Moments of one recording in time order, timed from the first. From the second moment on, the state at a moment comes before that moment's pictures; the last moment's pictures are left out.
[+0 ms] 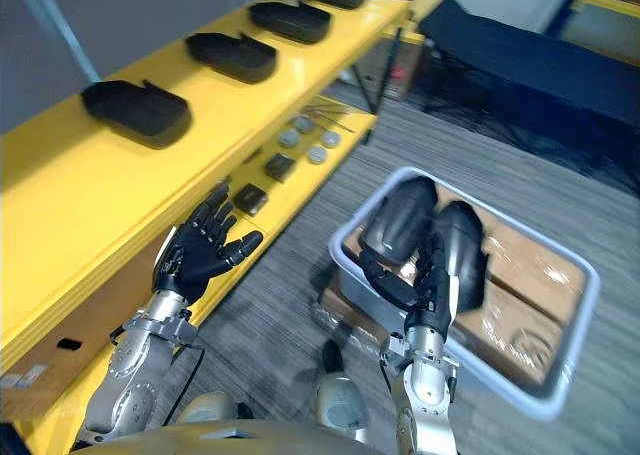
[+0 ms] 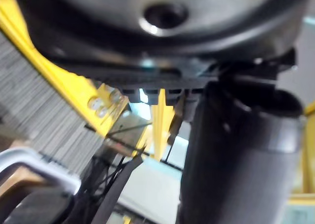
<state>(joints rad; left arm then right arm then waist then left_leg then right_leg) 0.24 0.16 -0.18 -0.19 -0.51 -0.09 -0.04 0.31 -0.07 -0.05 -0.01 0.24 -0.24 -0.23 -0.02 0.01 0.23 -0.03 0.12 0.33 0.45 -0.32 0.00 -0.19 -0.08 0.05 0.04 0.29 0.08</state>
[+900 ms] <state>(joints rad) 0.20 0.10 -0.42 0.03 -0.71 -0.16 -0.13 0.06 -0.25 0.08 0.16 0.13 -0.21 -0.22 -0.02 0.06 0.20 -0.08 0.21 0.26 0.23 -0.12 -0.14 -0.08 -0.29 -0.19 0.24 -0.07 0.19</state>
